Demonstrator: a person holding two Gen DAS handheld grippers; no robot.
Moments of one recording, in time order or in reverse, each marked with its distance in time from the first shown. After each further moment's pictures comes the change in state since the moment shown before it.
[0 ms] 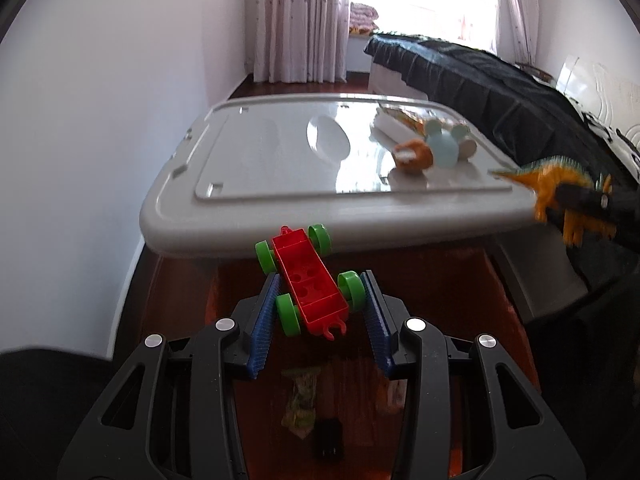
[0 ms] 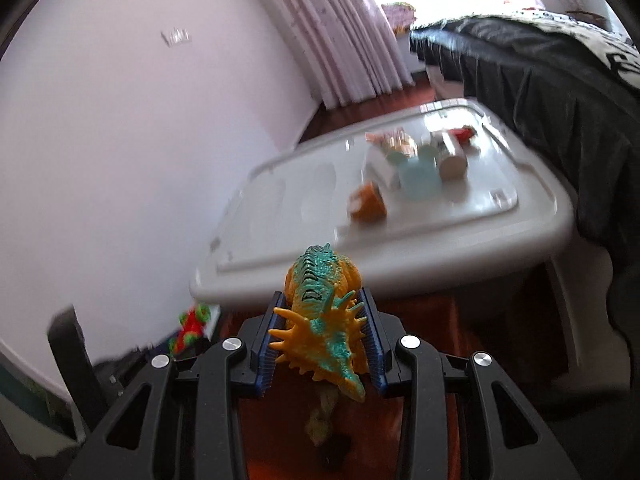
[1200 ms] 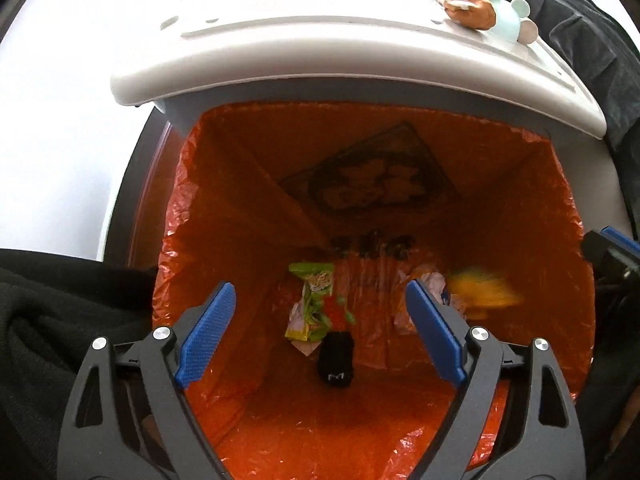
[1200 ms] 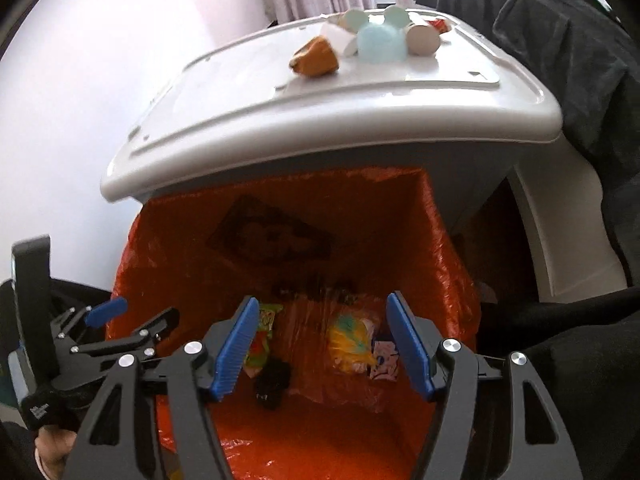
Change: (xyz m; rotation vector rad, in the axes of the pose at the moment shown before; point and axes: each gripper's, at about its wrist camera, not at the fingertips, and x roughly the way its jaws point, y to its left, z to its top) left arm 0.081 0.010 -0.058 -0.062 0.393 0.072; right arm 0.069 -0.015 -0.071 -0.021 0.251 -0.235
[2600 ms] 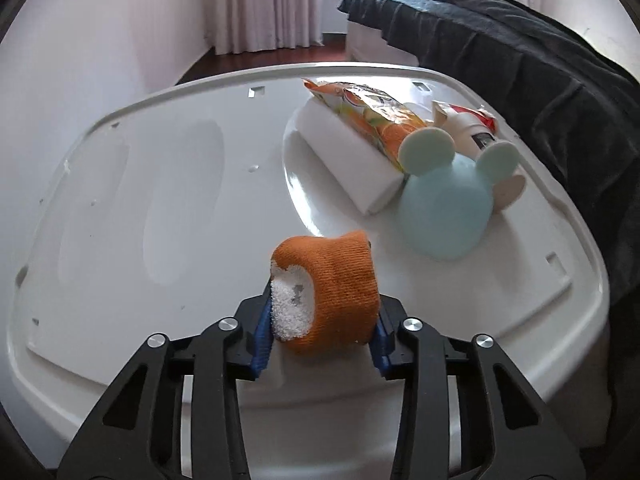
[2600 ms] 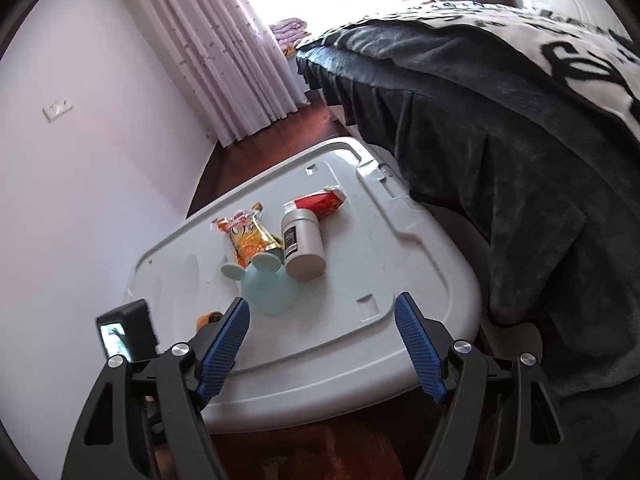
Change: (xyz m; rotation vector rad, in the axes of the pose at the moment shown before) left arm 0.046 -0.135 0.231 0.125 -0.260 -0.086; right arm -0.054 -0.128 0.179 0.280 -0.314 -0.001
